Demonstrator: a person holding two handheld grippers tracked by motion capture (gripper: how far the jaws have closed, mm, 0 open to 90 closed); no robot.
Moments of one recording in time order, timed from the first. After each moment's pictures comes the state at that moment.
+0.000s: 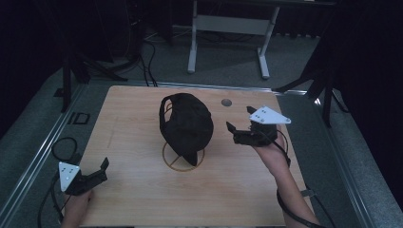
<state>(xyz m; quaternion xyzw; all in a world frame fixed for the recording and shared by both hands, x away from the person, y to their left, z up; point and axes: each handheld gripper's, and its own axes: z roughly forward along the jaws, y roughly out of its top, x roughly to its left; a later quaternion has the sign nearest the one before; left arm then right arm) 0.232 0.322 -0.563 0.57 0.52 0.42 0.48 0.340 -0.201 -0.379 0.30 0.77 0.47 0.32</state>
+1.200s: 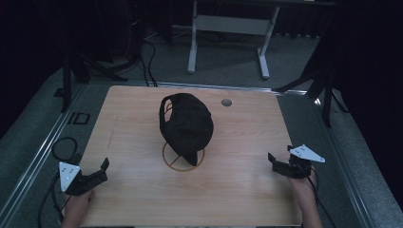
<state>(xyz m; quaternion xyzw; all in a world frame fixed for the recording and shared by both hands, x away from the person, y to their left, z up) 0.232 0.322 -0.563 0.57 0.52 0.42 0.48 0.314 -0.343 -0.514 0.46 0.73 0.40 0.31</state>
